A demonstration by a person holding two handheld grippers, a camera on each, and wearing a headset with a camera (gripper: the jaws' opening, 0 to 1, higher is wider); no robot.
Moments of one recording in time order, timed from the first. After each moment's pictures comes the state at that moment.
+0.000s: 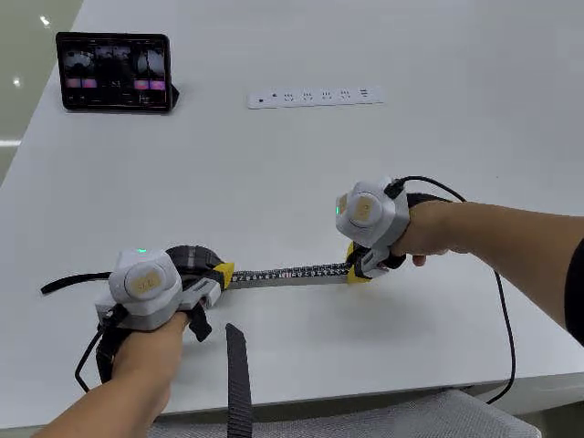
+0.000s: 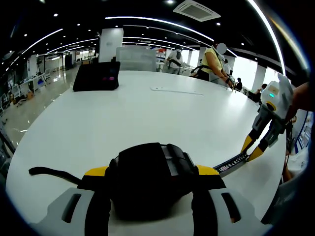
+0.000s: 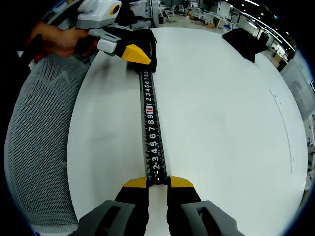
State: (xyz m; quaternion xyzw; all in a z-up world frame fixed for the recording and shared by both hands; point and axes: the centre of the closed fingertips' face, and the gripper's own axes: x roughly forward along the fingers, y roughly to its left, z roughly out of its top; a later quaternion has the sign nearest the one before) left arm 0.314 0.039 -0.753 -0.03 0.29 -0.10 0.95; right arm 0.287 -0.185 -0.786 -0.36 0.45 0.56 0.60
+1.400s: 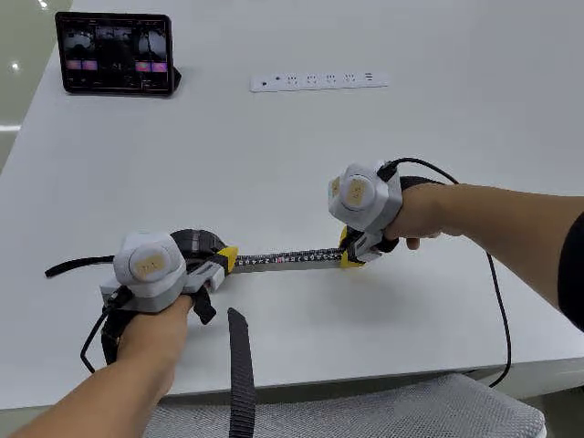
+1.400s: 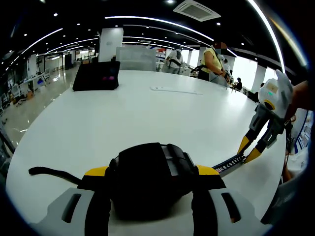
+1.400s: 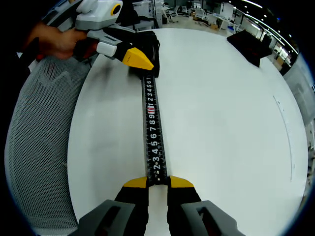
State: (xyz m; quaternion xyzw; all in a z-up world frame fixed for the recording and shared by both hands) left arm 0.314 0.040 -0.754 -0.03 0.30 -0.10 0.95; right arm 0.286 -0.167 -0.784 -0.37 0.44 0.57 0.59
